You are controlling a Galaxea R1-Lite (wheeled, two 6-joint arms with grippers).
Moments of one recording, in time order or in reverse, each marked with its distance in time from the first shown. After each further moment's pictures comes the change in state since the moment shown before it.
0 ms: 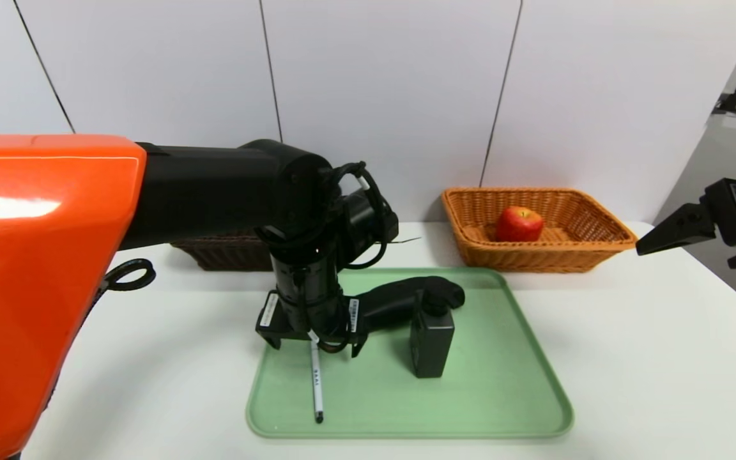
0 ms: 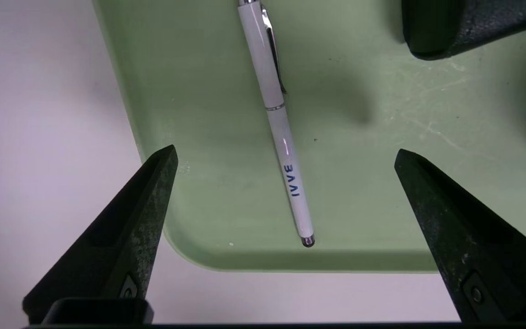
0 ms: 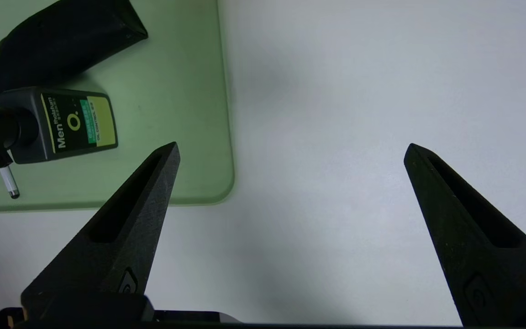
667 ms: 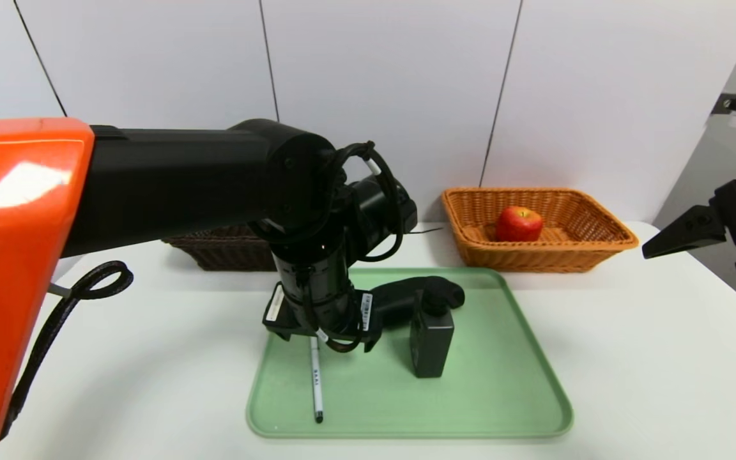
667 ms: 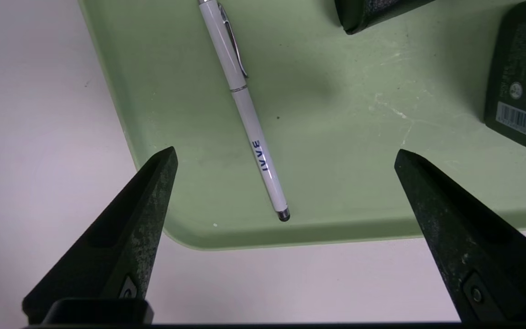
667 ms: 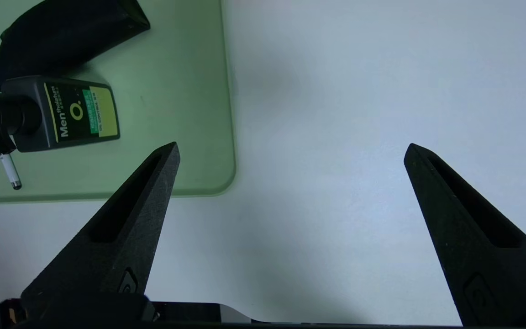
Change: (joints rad) left arm -0.059 -0.043 -0.031 0.004 0.035 0.009; right arm 0.005 -0.016 -0.001 0.020 0.000 0.006
